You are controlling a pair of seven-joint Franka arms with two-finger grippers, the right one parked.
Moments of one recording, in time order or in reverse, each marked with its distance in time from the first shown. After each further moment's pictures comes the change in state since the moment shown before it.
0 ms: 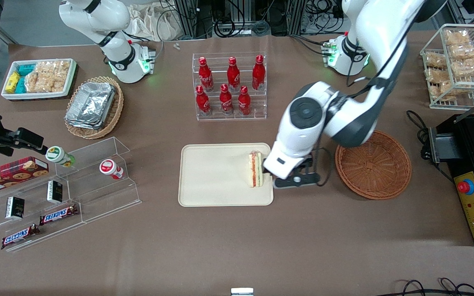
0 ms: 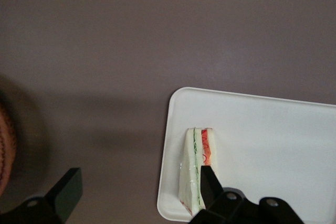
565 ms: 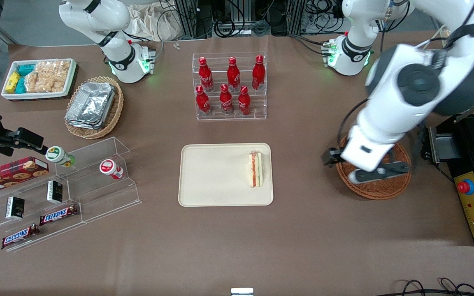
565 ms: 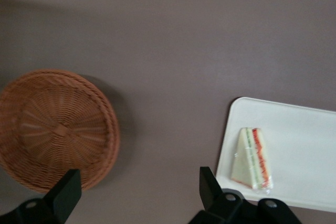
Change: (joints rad) arm 0.145 -0.224 0.134 -0.004 -0.177 -0.235 0.336
